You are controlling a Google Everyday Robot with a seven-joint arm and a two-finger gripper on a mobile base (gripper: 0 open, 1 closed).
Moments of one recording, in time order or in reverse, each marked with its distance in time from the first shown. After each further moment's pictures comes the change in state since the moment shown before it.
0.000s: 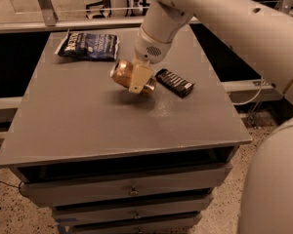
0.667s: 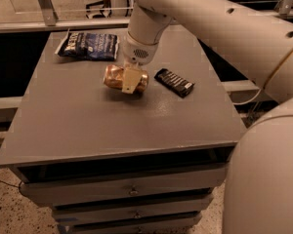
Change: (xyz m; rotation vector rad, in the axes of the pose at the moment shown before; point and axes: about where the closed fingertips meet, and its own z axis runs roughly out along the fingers) arm -0.017 -0.006 0.017 0.013 0.072 -0.021
